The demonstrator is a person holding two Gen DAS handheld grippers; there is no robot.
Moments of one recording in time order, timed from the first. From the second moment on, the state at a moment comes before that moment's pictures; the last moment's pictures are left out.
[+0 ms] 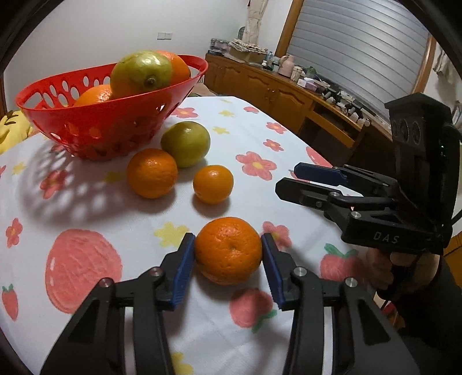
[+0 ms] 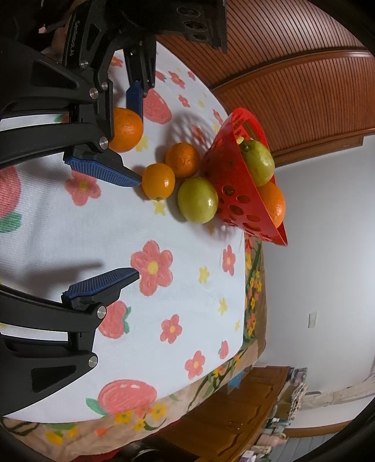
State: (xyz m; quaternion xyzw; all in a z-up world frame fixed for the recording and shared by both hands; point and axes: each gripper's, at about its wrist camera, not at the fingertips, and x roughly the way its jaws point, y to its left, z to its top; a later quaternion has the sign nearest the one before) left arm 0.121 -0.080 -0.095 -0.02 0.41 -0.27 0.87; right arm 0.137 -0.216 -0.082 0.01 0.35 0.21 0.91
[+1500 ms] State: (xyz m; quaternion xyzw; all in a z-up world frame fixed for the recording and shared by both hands) left arm 0.124 0.004 -0.064 -0.06 0.36 -0.18 0.91; right arm 0.183 -0.140 -0.091 -0.07 0.40 0.27 0.87
